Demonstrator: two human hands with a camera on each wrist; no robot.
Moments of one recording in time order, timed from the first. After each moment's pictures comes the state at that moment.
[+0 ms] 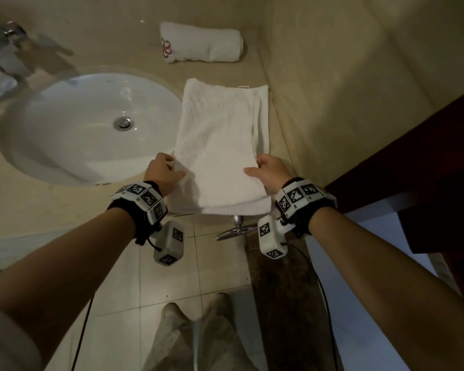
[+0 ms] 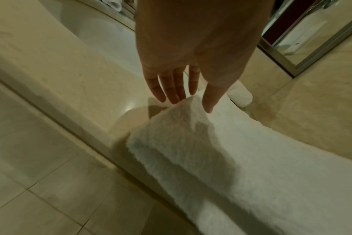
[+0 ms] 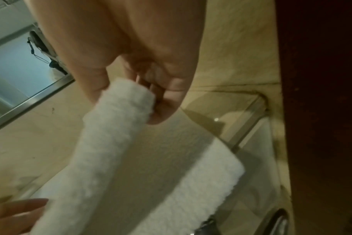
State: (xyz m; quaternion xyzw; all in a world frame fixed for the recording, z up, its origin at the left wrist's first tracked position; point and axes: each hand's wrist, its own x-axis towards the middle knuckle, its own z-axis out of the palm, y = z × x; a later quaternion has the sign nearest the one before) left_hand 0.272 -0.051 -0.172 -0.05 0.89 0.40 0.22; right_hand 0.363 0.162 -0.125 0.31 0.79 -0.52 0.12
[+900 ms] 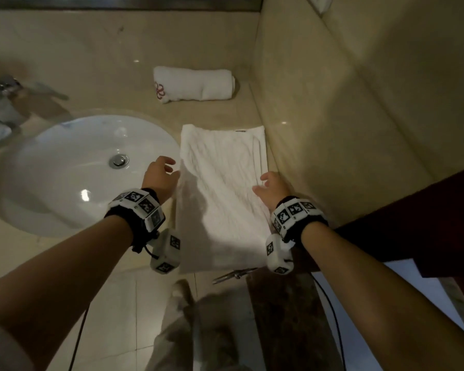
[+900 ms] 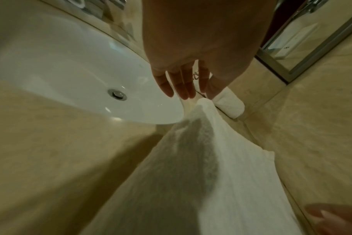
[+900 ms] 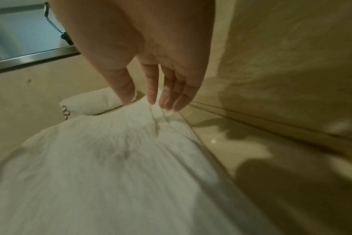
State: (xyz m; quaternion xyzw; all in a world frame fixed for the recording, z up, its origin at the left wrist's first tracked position) left_hand 0.198 -0.014 -0.158 0.00 0.90 0.41 0.14; right_hand 0.314 0.204 -0.138 0.35 0.84 -0.41 0.10
